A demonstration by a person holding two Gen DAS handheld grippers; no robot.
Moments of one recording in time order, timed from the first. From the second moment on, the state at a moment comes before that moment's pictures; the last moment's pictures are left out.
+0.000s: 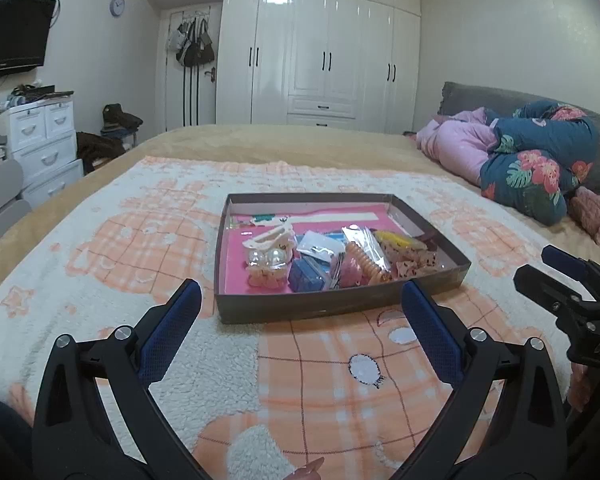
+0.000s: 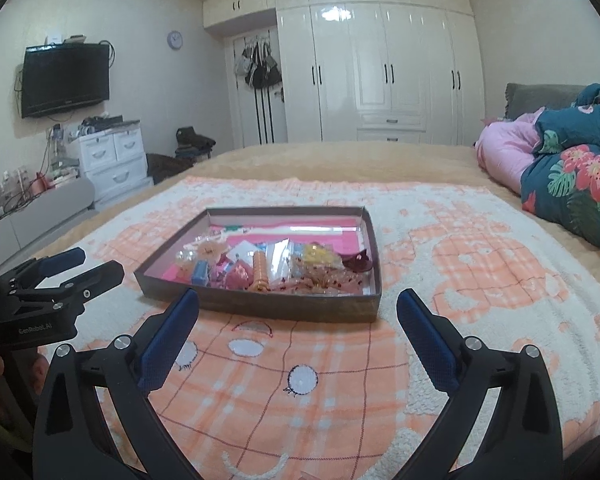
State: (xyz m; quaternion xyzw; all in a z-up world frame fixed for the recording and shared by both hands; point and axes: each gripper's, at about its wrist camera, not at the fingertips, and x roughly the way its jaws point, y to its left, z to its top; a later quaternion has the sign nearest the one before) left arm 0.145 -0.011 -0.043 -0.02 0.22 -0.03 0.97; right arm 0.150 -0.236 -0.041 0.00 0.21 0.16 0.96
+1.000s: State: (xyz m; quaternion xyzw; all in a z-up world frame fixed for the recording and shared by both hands) left arm 0.094 -0.015 -0.018 -0.01 0.14 -0.02 0.99; right arm 0.092 -0.253 -0.023 0.02 0.10 0.12 0.99
